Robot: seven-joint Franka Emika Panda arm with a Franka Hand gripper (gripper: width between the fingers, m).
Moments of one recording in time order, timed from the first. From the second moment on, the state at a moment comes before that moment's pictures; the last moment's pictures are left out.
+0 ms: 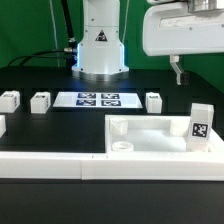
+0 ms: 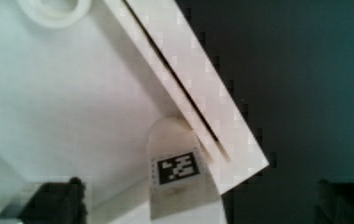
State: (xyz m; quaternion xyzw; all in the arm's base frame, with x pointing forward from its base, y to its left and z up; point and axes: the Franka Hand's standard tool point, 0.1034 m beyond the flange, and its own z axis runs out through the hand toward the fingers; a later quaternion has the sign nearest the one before) arm 0.586 0.134 0.115 -0.96 0.25 -0.07 0.06
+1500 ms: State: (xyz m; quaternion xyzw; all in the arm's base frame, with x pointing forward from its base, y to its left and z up) arm 0.409 0.109 0.051 -0.97 0.02 0.26 0.02
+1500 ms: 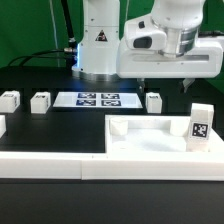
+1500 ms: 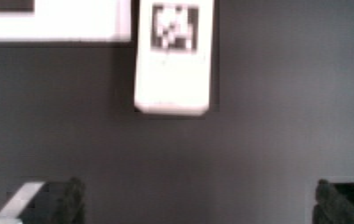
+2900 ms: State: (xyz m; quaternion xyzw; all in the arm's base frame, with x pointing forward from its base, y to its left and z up) arm 0.364 0.114 0.007 -0.88 0.06 0.47 -0.02
